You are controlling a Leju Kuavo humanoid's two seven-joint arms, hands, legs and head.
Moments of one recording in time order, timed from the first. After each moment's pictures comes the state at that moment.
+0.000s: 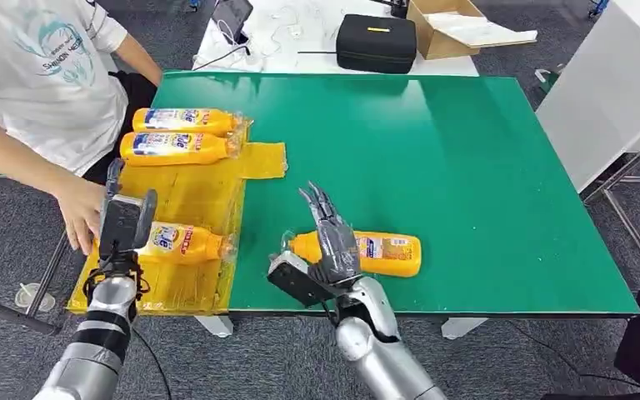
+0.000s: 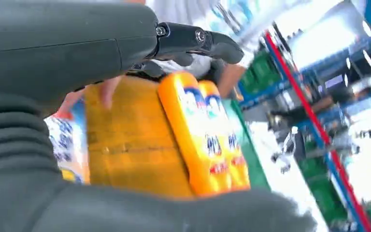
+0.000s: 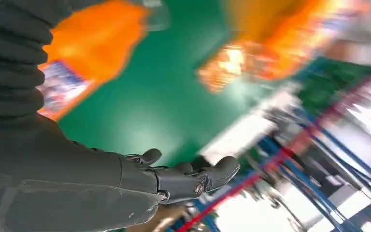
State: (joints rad) left arm -0.41 -0.07 -0.01 -0.83 -0.37 0.30 -0.68; right arm -0.26 0.17 0.50 -1.15 0.80 -0.42 -0.15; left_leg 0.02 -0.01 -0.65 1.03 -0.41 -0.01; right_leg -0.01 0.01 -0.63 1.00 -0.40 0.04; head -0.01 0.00
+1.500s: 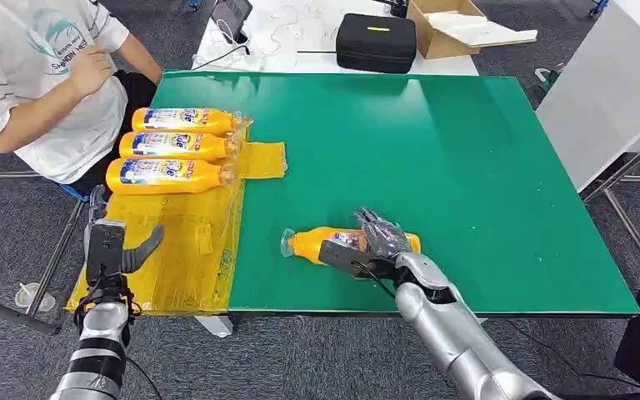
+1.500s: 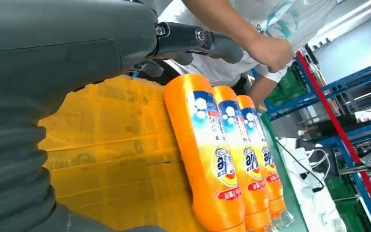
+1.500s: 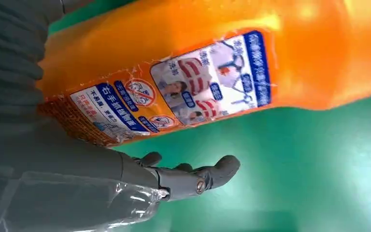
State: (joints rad) left arm -0.32 -0.11 0.09 -0.89 -0.42 0.28 -0.68; right arm -0.46 -0.07 0.53 -0.97 0.80 0.03 0.09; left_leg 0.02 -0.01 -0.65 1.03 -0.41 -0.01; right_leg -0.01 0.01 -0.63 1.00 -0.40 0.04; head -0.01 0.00
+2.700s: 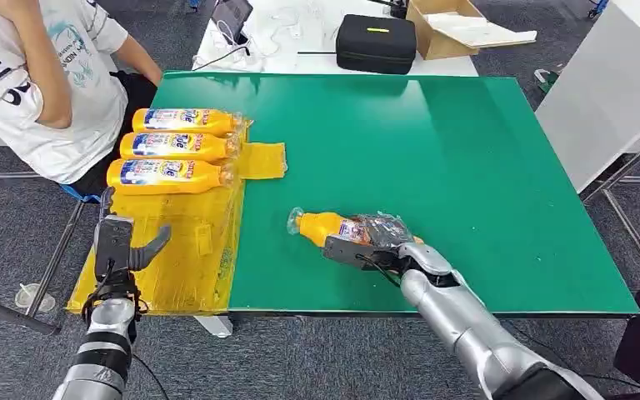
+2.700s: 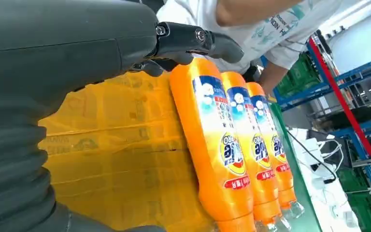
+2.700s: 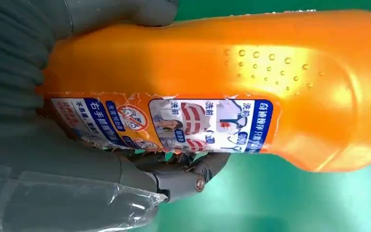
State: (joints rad) left arm -0.35 -0.12 0.09 -0.81 -0.42 0.27 -0.67; right arm -0.54 -0.10 0.64 -0.84 0.68 -0.04 0.01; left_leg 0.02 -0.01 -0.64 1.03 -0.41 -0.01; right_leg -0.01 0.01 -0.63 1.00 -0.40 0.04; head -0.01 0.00
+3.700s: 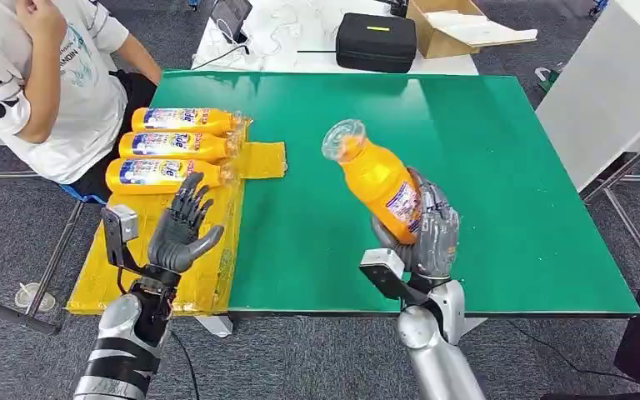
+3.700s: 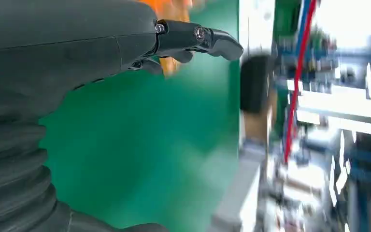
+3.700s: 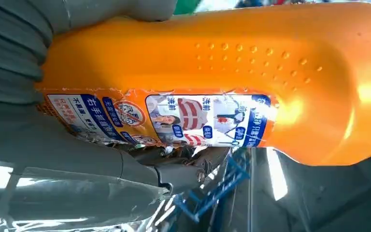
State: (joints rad) left arm -0.28 -0.19 -0.08 -1.06 0.11 -0.45 -0.48; right arm -0.16 0.15 0.18 -1.37 0.76 -0.69 -0.50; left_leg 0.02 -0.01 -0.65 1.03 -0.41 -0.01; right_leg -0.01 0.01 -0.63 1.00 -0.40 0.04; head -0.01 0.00
